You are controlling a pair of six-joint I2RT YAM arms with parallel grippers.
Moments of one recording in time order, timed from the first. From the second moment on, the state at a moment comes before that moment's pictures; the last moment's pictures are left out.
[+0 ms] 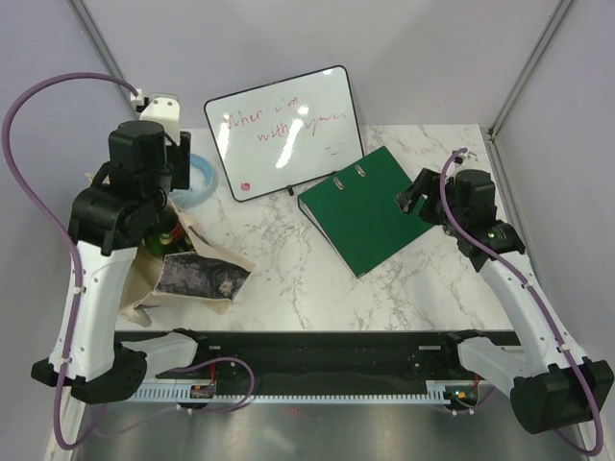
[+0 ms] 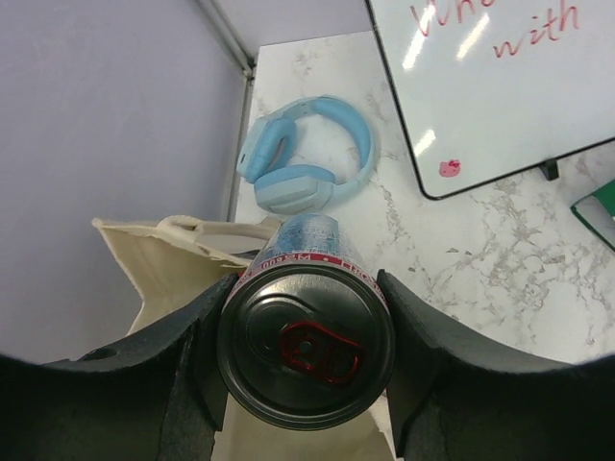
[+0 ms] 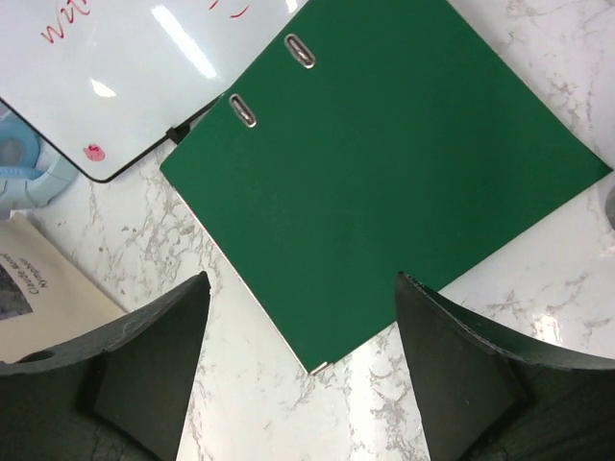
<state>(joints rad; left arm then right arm) -0.38 1.19 1.83 -1.08 -0.52 0.06 0.17 1.02 0.97 -0.43 -0.10 0.52</state>
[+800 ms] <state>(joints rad) 0.02 1.09 1.68 -0.94 -0.52 -0.01 0.22 0.99 0.94 -0.42 -0.08 0.51</state>
